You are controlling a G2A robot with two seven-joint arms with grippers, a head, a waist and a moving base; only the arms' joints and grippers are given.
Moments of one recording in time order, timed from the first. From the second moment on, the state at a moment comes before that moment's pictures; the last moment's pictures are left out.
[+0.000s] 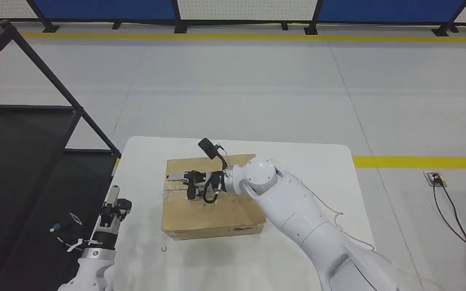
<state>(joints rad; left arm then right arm) 1.45 -1.27 -1.73 -1.67 -0.06 -0.27 -0.13 -0.19 -1.72 0.64 -0.46 0.40 -0.21 0.96</state>
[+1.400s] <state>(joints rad) 1.33 -1.27 -1.63 -1.68 0.04 -0.21 -0.19 -0.78 -1.33 1.28 -1.30 0.14 -0.04 0.96</state>
